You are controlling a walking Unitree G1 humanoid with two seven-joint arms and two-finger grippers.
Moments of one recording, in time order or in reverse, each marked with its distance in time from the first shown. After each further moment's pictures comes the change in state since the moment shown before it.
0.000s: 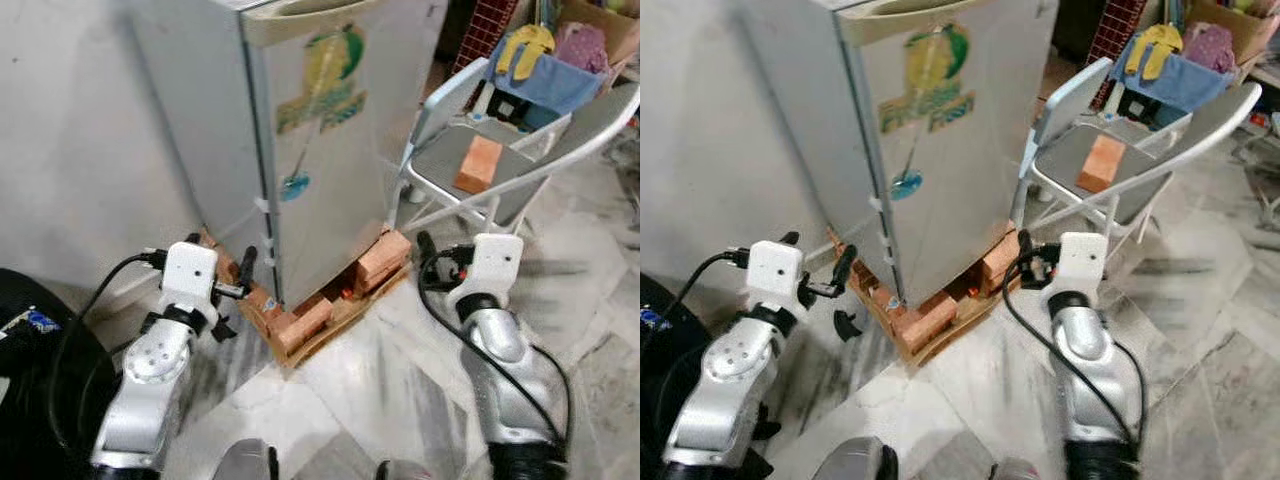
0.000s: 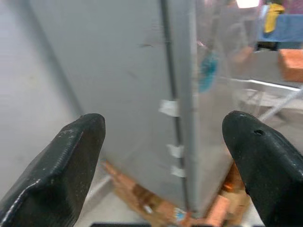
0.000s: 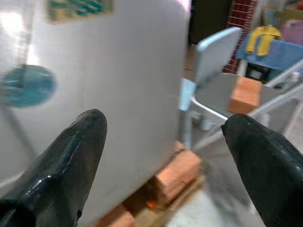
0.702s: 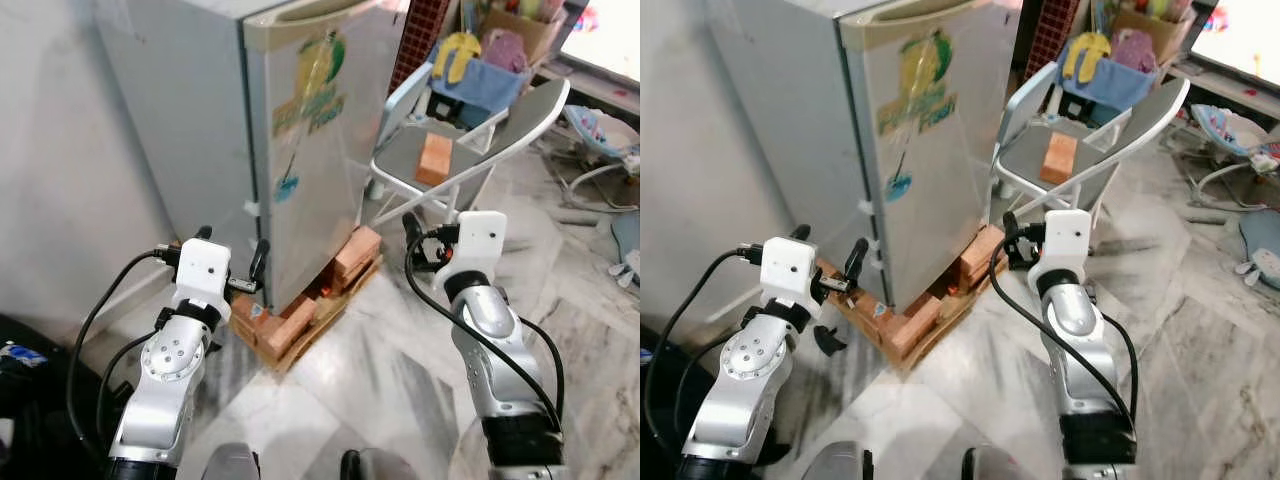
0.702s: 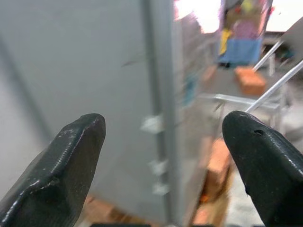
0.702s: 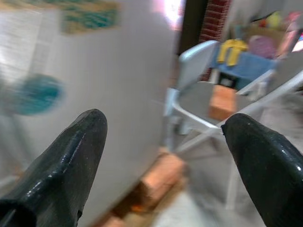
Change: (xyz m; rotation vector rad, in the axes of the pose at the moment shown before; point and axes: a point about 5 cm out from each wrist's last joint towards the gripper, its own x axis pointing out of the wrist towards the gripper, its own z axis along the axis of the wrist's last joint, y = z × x) left arm 0.003 -0.011 0.003 -0.012 -0.040 -0.027; right arm 0.016 0.009 0.012 -0.023 -0.027 0.052
